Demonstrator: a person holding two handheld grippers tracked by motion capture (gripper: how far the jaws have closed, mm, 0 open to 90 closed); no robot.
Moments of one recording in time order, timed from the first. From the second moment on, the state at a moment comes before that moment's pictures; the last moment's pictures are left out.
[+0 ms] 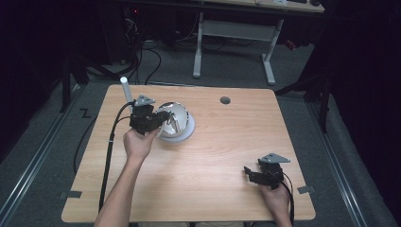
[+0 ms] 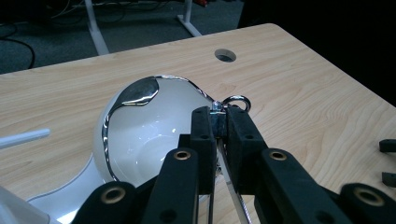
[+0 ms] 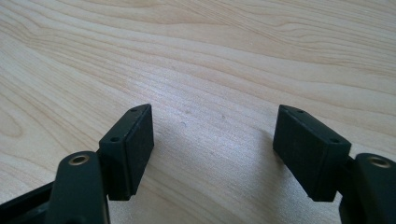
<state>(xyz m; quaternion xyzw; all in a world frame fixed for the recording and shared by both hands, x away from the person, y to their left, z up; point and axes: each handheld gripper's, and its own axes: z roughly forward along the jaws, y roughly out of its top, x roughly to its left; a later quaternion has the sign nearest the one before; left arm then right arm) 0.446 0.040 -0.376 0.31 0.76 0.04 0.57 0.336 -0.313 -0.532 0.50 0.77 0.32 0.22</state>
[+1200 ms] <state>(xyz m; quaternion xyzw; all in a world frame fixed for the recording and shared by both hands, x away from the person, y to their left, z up) 0.489 0.095 -0.429 0.74 0.49 0.16 0.42 0.336 -0.312 -0.532 0.49 0.78 0.32 0.22</state>
